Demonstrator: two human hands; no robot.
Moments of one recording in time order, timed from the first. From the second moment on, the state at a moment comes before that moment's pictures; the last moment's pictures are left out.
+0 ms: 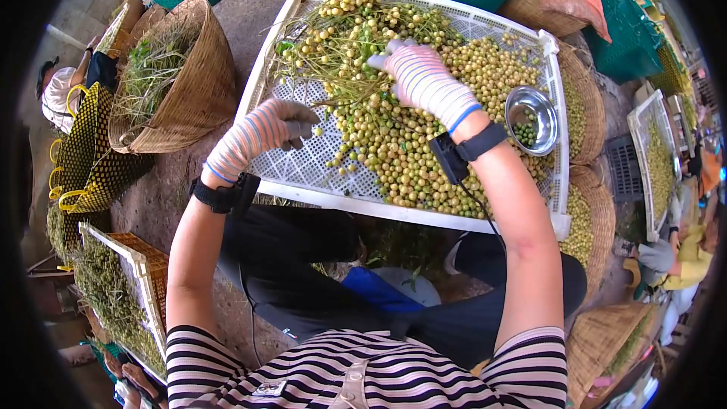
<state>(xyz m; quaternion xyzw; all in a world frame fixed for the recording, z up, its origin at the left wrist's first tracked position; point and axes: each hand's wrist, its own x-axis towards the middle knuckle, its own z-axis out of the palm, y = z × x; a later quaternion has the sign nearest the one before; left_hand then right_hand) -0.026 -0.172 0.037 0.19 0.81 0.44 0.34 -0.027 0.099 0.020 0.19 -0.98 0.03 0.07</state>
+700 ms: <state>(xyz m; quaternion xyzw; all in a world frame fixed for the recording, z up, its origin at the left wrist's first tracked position) 0.006 -0.085 0.051 0.25 0.73 0.62 0.14 0.016 0.096 0.065 0.17 -0.97 0.18 -0.01</state>
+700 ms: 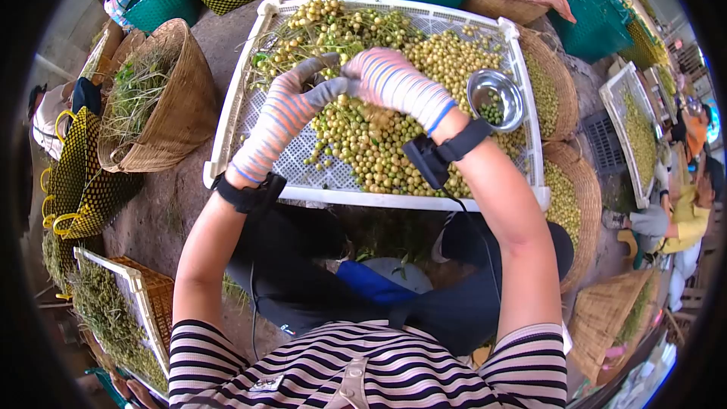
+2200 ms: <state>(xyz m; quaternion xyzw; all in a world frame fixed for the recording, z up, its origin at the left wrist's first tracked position) -0.006 -0.053 -0.011 0.12 0.57 0.80 0.16 0.042 0.094 -0.004 -0.01 -0.99 0.14 -0.08</state>
